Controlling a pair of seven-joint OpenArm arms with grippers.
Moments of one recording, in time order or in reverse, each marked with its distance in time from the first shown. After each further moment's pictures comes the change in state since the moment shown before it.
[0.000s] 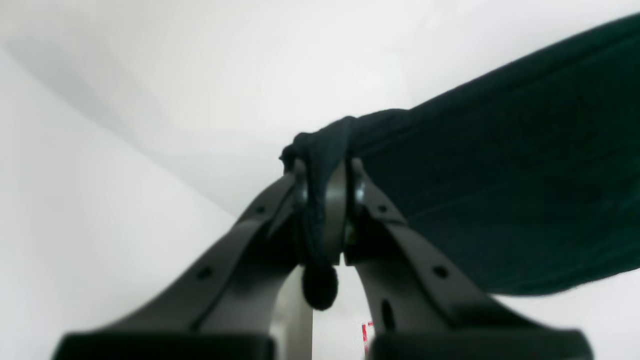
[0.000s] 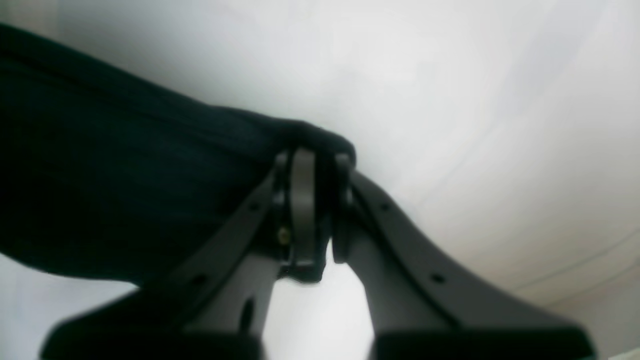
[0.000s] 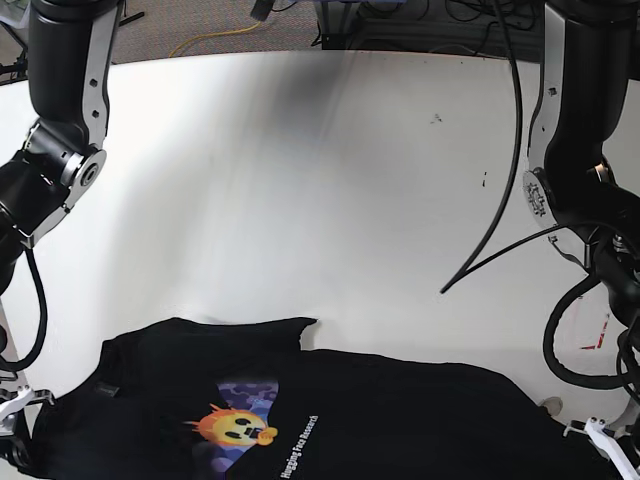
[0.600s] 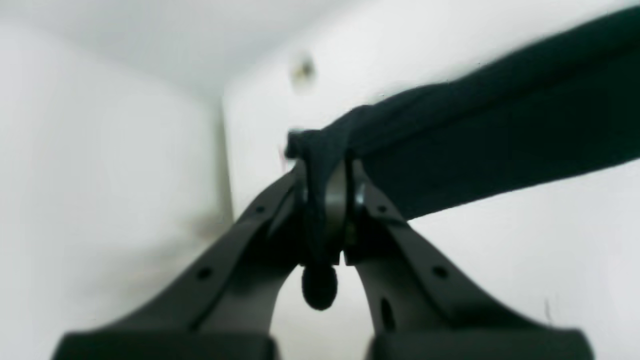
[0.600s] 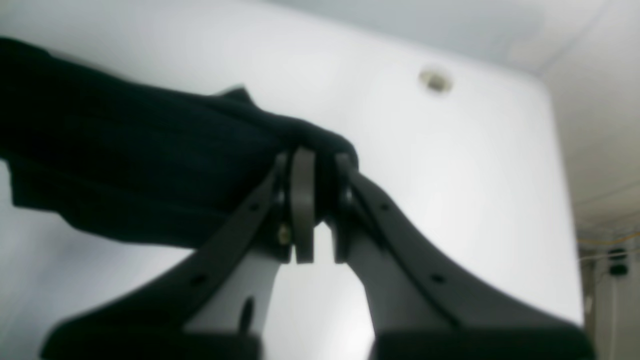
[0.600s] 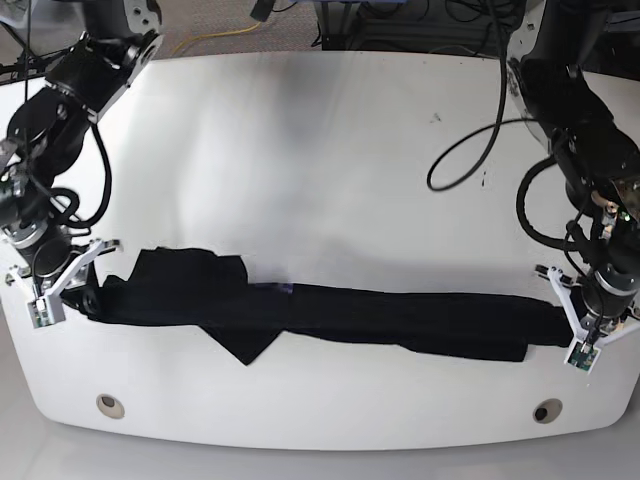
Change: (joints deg) left arm 31.0 0.0 -4.3 4.4 0.8 0.2 8.0; right arm -35.3 -9.1 9.0 14.8 5.7 0.0 -2.4
